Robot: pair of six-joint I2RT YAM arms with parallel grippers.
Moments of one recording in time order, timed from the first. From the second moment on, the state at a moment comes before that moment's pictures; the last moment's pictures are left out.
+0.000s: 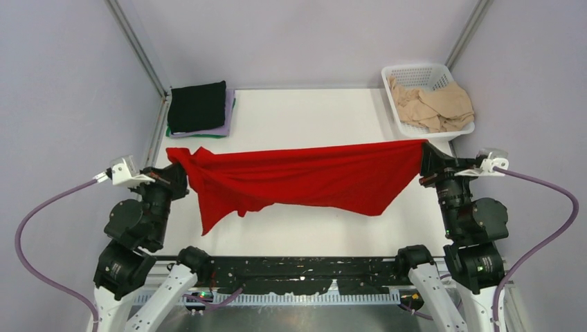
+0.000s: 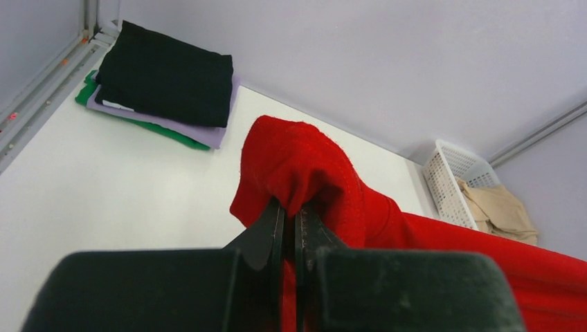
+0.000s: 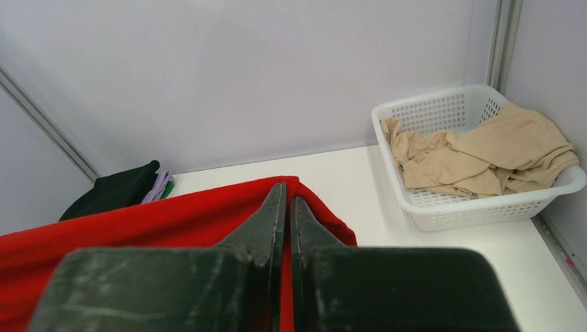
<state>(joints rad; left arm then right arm) -0.45 0.36 0.97 -0.60 -0.48 -0.50 0.17 0.33 0.88 -0.34 0.12 0.26</state>
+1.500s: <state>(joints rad) -0.12 1.40 0.99 -0.48 -0.05 -0.52 0.16 1.29 0.93 -0.08 0.39 0.42</state>
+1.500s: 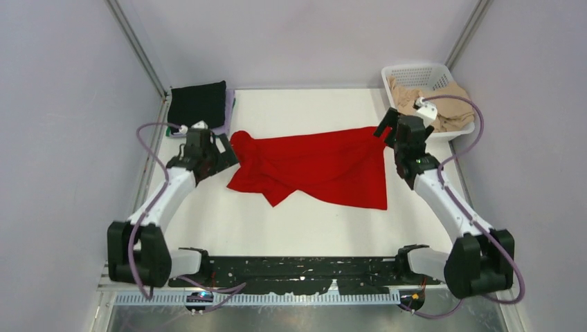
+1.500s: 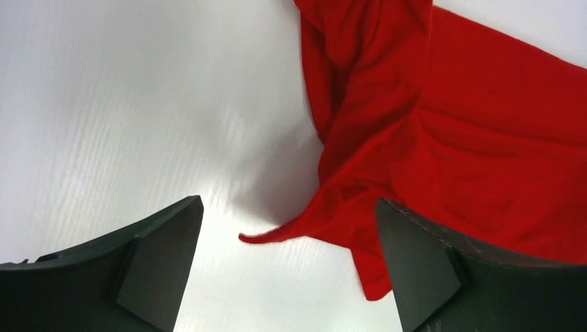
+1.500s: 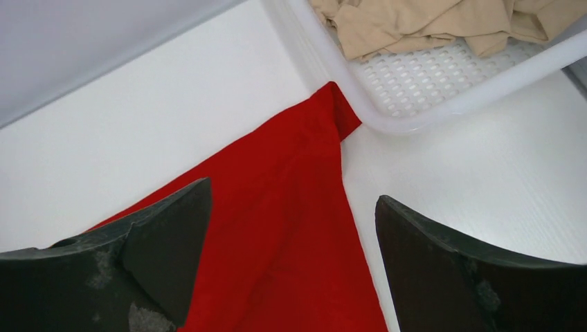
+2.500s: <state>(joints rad) -0.21 1.29 0.51 0.09 0.17 -0.58 0.12 0.97 0.61 -0.04 0.14 0.52</state>
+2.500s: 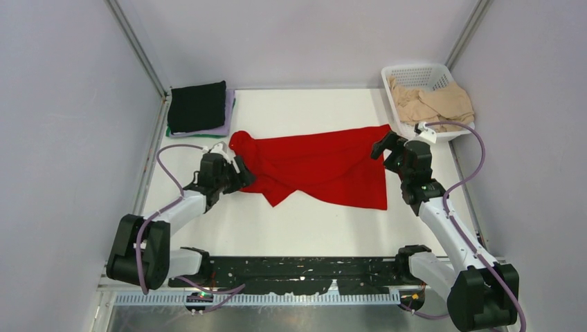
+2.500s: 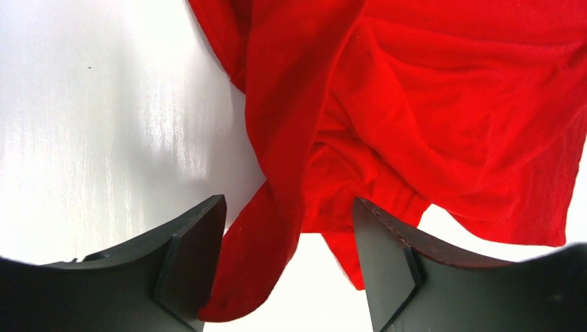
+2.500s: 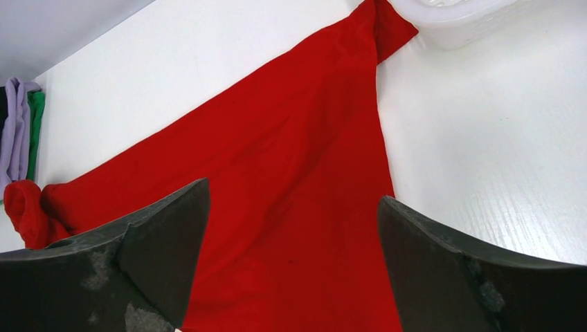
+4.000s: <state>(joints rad) -0.39 1.15 0.54 -0.14 -0.21 -0.58 0.12 0.97 0.61 -0.12 0.14 0.49</state>
